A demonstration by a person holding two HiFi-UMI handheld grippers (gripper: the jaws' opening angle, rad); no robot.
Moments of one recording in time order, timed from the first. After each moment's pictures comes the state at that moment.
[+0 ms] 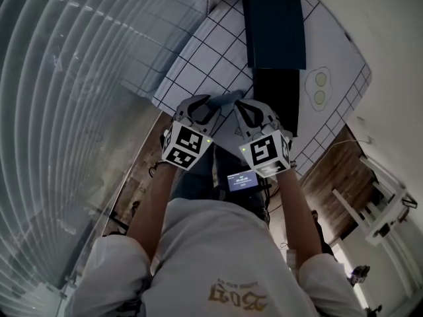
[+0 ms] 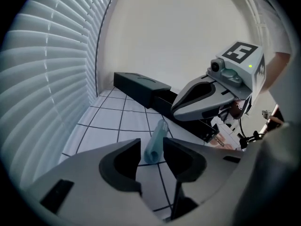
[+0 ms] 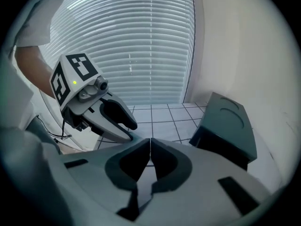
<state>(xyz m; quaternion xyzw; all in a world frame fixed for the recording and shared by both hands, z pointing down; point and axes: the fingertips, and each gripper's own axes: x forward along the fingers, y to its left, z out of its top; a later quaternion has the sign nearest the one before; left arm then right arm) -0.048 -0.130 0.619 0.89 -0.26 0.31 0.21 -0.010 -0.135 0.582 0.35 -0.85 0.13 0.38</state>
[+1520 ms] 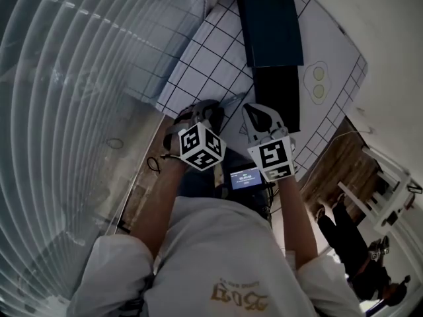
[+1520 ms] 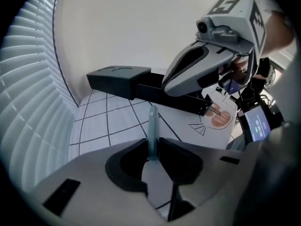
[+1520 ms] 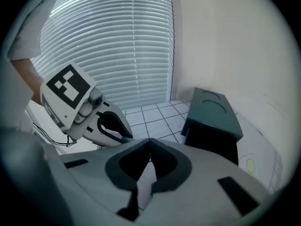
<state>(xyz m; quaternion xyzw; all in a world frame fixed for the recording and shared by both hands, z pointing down) -0.039 -0.114 0.634 0.88 -0.16 0.44 0.08 0.005 -0.126 0.571 0.43 -0.81 0.18 0.35</state>
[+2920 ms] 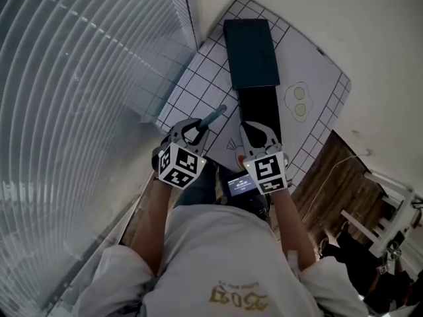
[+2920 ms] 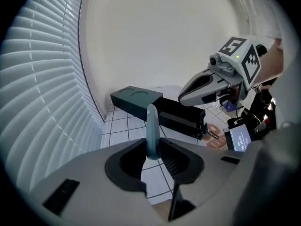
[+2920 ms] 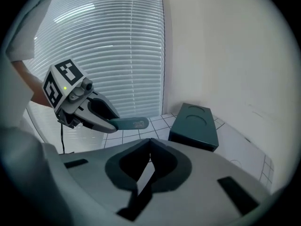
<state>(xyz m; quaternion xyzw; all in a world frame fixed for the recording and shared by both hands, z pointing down) -0.055 -0.122 0.548 0.88 -0.26 0.38 0.09 0.038 -0.116 0.519 0.46 -0.83 0.15 0.28</state>
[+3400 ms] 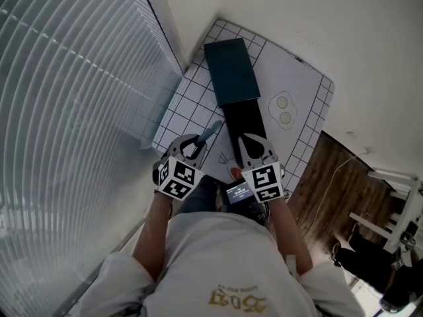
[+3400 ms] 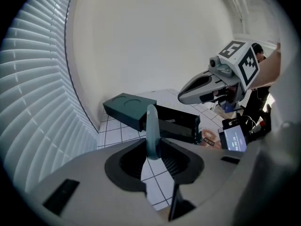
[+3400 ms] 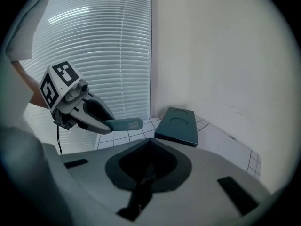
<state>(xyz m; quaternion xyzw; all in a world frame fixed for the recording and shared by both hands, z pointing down) -0.027 -0.117 0.525 0.89 -0.23 0.38 0.07 0.076 -0.107 0.495 0.52 -0.80 0.14 0.26</state>
